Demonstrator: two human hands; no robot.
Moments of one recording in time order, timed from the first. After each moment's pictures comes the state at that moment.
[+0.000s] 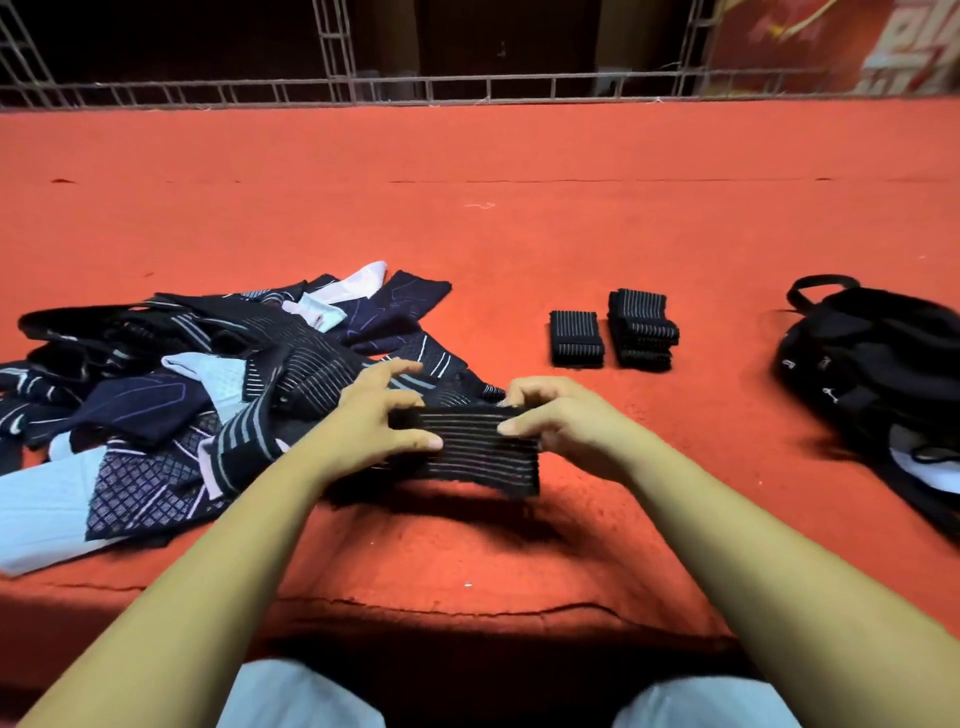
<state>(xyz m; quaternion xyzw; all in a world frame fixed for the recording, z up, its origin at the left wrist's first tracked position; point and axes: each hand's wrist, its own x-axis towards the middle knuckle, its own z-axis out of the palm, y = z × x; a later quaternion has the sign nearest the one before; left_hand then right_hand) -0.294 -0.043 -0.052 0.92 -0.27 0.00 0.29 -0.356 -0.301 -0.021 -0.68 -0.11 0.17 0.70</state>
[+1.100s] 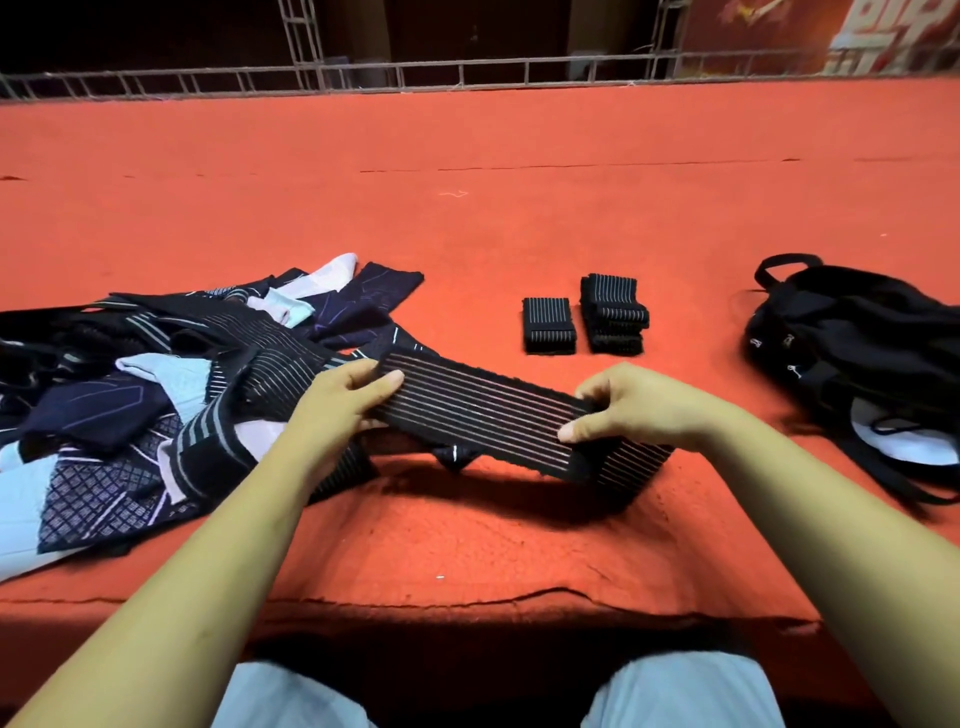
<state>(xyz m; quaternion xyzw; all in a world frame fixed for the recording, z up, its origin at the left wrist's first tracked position) -0.309 -0.079 -0.044 0.74 -0.08 -0.07 0.67 -0.372 -0.397 -0.008 -0.90 -0.08 0.15 0.40</state>
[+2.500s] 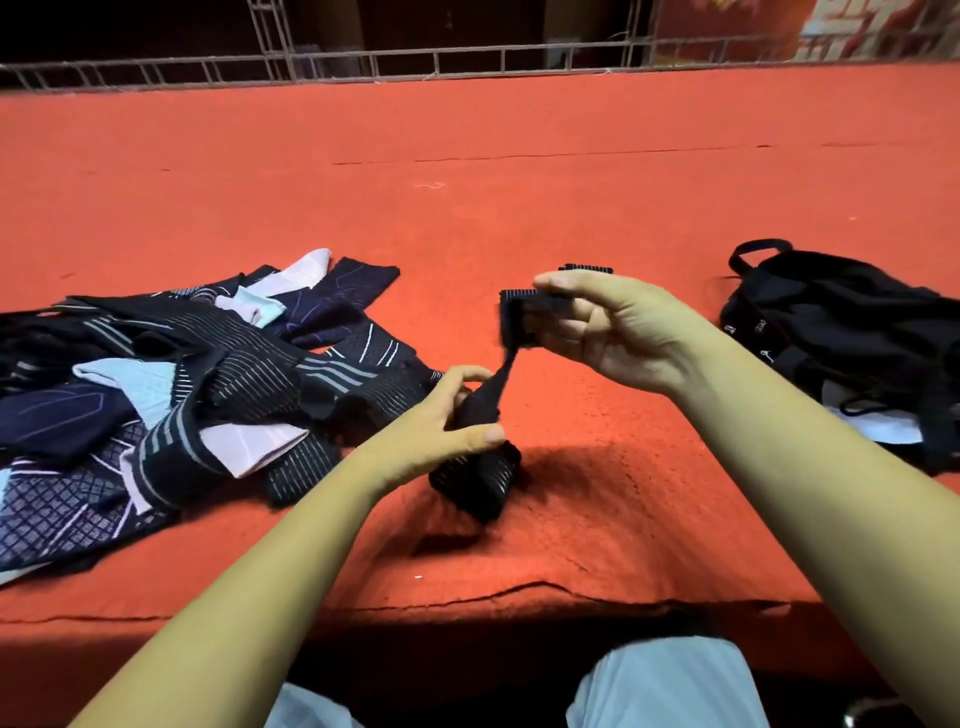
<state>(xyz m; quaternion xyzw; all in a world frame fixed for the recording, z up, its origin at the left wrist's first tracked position) -0.336 -0.154 -0.049 0.75 -0.30 -0.21 0.56 -0.360 -0.385 0.041 -0.56 0.00 0.08 0.82</state>
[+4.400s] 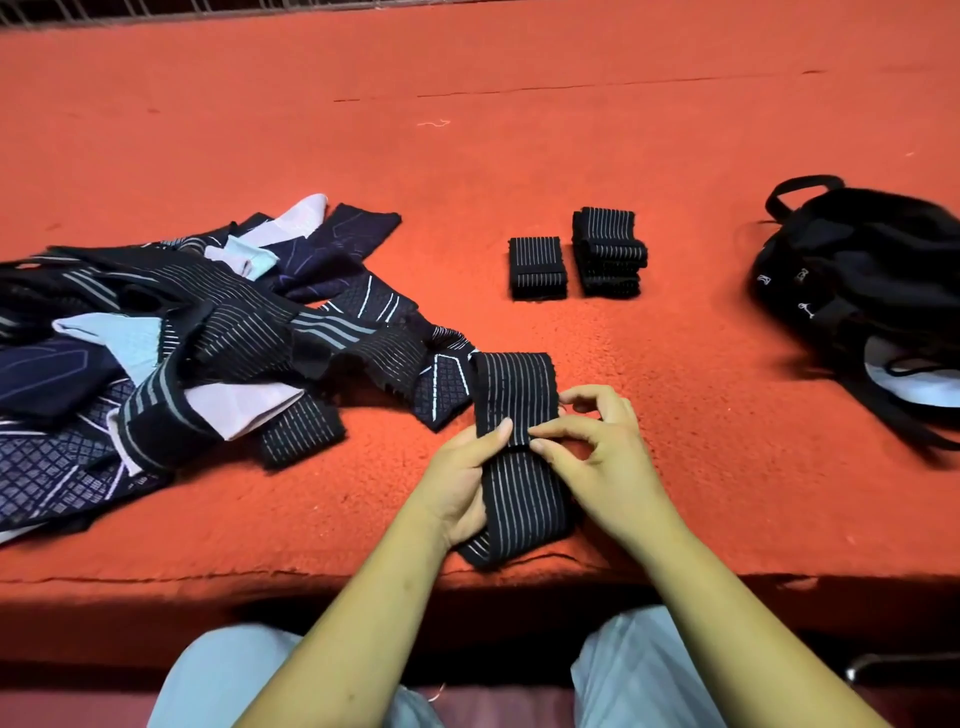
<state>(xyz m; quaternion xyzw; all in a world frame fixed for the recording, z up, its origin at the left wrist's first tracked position) -0.383 -0.198 -0.131 0.41 -0.01 -0.32 0.86 -0.427 -0.355 -0.121 -0.89 -0.01 -0.19 0.43</state>
